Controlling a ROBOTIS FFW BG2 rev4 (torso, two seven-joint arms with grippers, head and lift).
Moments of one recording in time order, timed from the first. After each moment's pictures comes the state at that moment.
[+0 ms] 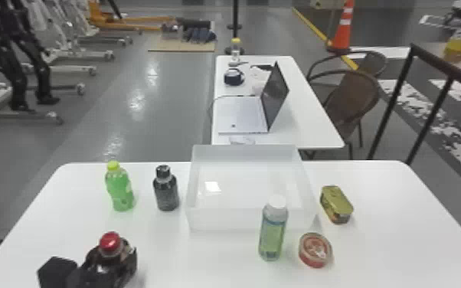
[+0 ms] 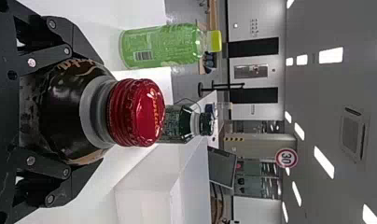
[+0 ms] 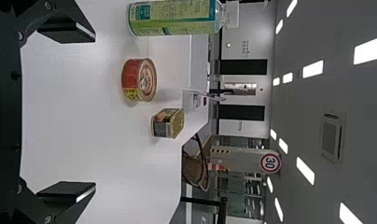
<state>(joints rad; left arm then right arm) 0.27 0.07 0.14 -1.58 0.02 -0.11 -0.31 0.73 -0.02 0.05 -1.72 0.06 -0.47 -0.13</state>
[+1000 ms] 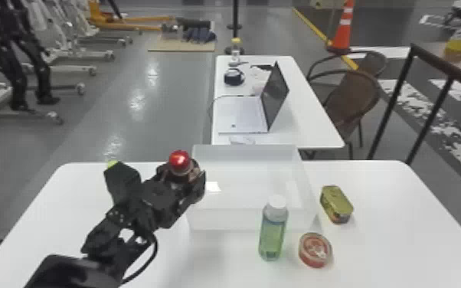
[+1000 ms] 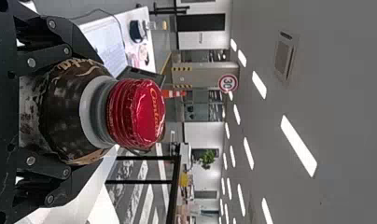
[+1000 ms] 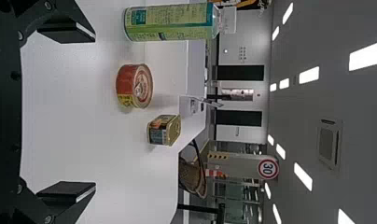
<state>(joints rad) -0.03 0.14 -0.14 -1.67 0.12 0.02 -0.39 0.69 -0.02 0.05 -1.70 0.06 -0.47 -0.11</state>
